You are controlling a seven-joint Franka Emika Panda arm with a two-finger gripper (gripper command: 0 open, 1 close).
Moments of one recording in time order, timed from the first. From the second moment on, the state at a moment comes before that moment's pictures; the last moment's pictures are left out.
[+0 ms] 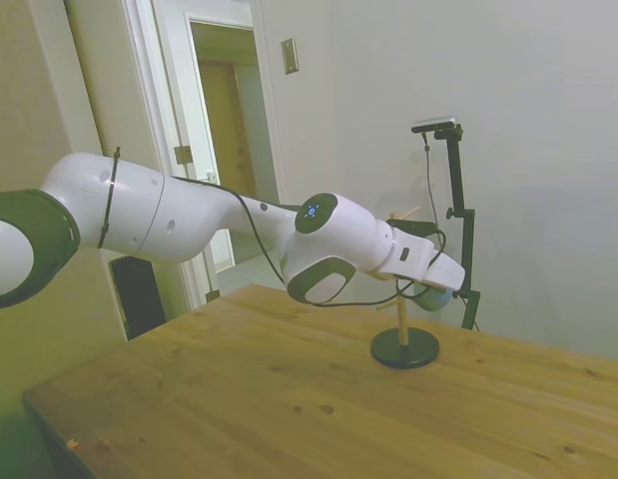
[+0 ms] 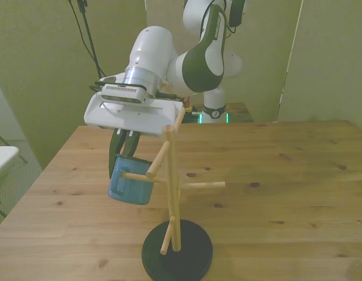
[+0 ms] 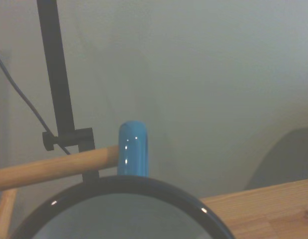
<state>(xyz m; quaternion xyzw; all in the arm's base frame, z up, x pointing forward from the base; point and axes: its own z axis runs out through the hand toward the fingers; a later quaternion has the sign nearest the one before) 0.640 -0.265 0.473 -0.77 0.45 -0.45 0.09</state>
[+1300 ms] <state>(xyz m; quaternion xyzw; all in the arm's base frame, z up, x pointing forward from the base) 0.483 -0.195 0.439 -0.83 0.39 -0.38 0.13</state>
